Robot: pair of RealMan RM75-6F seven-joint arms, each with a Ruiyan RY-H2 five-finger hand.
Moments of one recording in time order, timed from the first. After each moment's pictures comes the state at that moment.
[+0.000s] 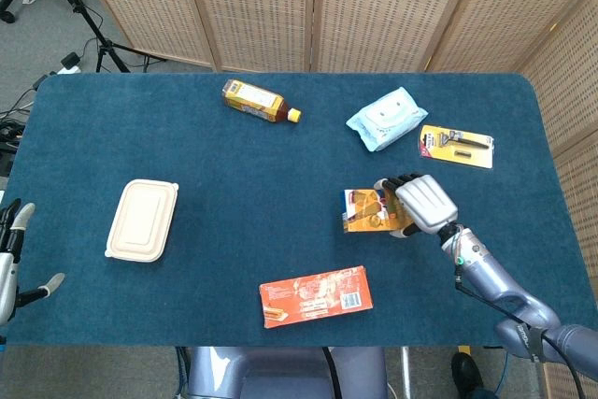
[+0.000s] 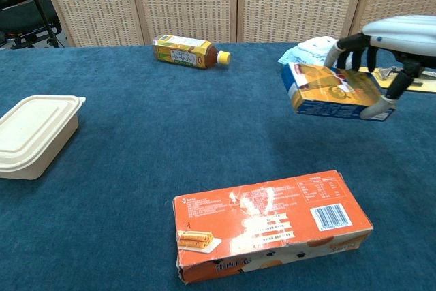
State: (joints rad) left arm -0.02 -1.08 -0.08 -1.85 1.46 1.58 0.16; right arm 0.68 -1.29 0.15 -1.42 -1.49 0.95 -0.01
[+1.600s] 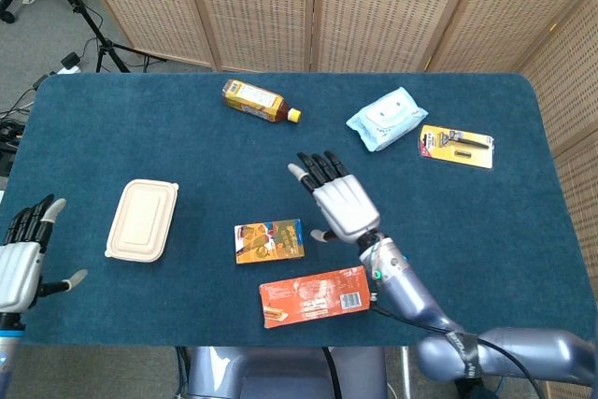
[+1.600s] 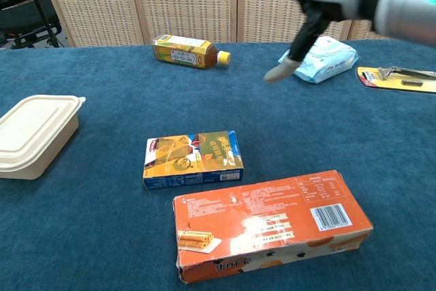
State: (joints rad) left arm -0.11 -1.08 -0.08 -1.86 1.44 1.42 0.08; right arm 0.85 -1.33 0.25 -1.92 -1.01 1.11 -0.59
